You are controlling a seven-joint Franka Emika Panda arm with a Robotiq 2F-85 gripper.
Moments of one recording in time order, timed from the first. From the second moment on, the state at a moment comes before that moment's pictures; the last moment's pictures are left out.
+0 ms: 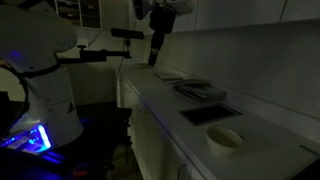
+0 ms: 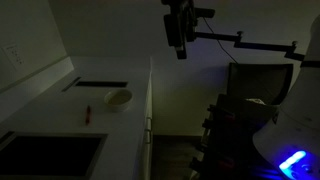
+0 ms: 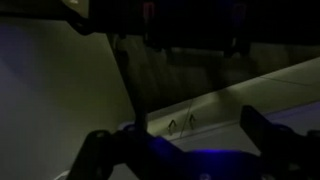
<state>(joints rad) 0.02 -0.53 0.21 -2.58 -0.11 1.83 0.16</state>
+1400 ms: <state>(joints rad) 0.14 0.06 0.12 -2.25 -0.12 2.18 -0.57</state>
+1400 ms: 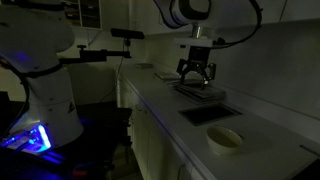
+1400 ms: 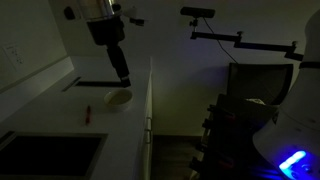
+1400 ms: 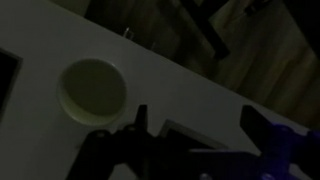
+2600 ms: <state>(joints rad) 0.15 0.18 0.18 -2.15 -0.17 2.17 -1.04</state>
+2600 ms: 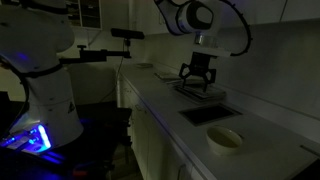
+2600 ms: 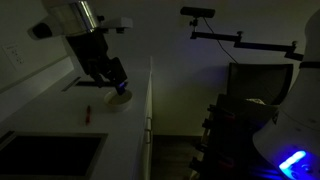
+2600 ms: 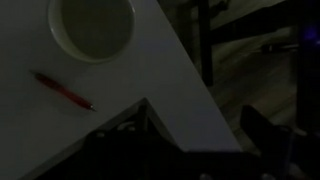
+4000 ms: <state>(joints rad) 0.03 0.77 0.22 -1.66 -0.28 2.38 -1.99</state>
